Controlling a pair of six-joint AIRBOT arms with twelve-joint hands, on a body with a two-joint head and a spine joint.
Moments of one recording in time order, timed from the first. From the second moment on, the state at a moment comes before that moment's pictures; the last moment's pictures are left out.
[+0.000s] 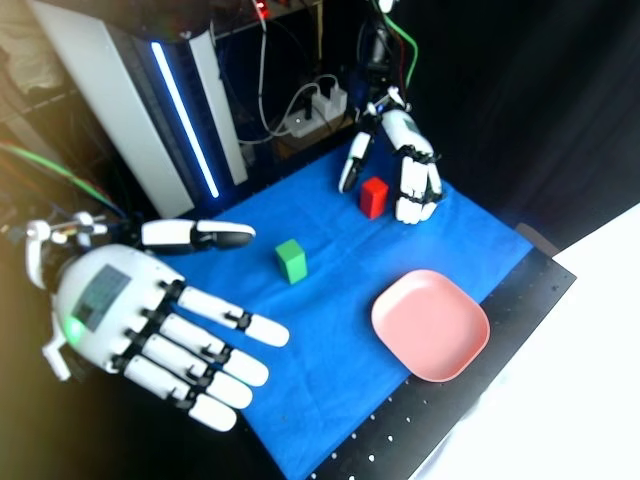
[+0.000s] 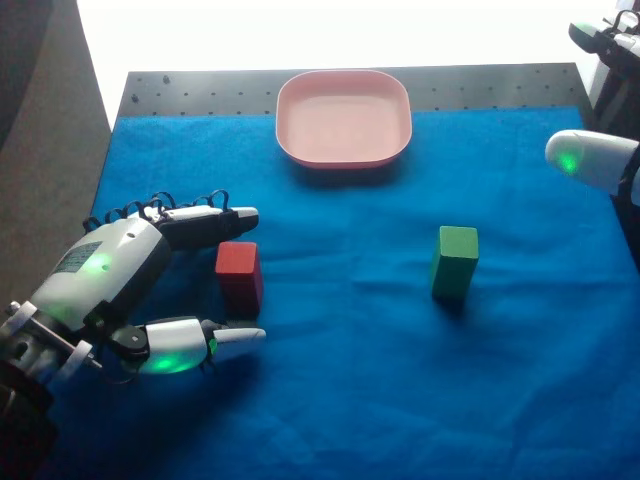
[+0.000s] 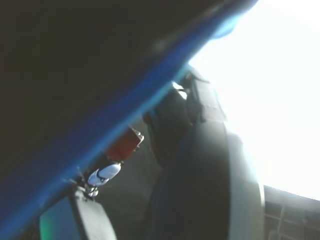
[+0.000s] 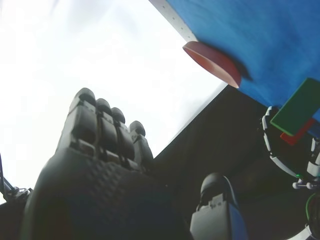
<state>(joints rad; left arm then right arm) 1.12 -1.21 1.10 -0.42 -1.25 1.00 -1.00 -0.92 1.05 0.45 1.06 -0.91</state>
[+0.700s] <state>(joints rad) 1.11 -1.23 1.13 -0.43 -1.28 0.93 -0.99 -0.93 1.05 0.45 1.06 -0.91</state>
